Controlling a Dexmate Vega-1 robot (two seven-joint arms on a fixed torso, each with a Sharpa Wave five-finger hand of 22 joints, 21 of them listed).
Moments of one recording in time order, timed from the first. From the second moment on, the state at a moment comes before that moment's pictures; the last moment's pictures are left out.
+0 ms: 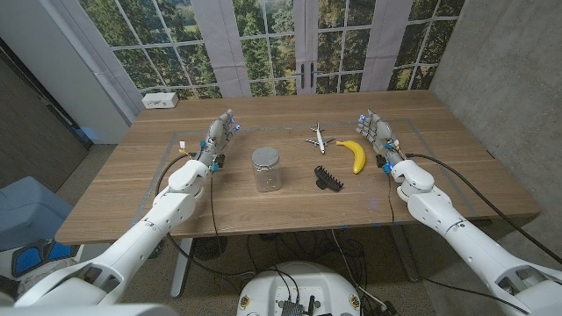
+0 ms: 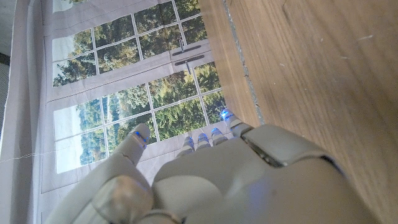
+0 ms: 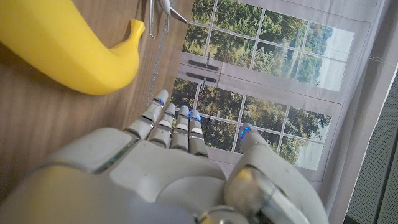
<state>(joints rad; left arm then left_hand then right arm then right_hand) 0.86 0.52 0.35 -1.31 -0.68 -0.33 -0.07 0.10 0.11 0.66 0.07 0.22 -0.15 -0.05 0.17 0.17 -0.17 -0.04 0.18 0.17 -0.17 -0.03 0.17 0.17 -0.06 -0.04 0.28 0.17 -0.90 -0.52 -0.37 -1.39 0.65 0.27 -0.03 0.36 0.14 0.40 0.02 0.18 0.31 0.08 0.19 0.18 0.27 0.04 0.19 0.26 0.17 -0.01 0.20 0.36 0.19 -0.03 0.51 0.17</state>
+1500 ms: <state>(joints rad) 0.96 0.57 0.29 -1.39 -0.73 -0.40 -0.11 0.07 0.09 0.62 -0.09 0.19 -0.13 -0.14 0.22 0.22 -0.09 -0.01 0.21 0.19 0.00 0.01 0.19 0.17 0.17 0.05 0.24 0.17 -1.00 -0.59 -0.40 -1.58 0.55 0.30 -0.04 0.46 0.02 0.37 -0.16 0.18 0.21 0.09 0.20 0.20 0.21 0.04 0.21 0.36 0.16 0.01 0.24 0.40 0.30 0.01 0.46 0.18</state>
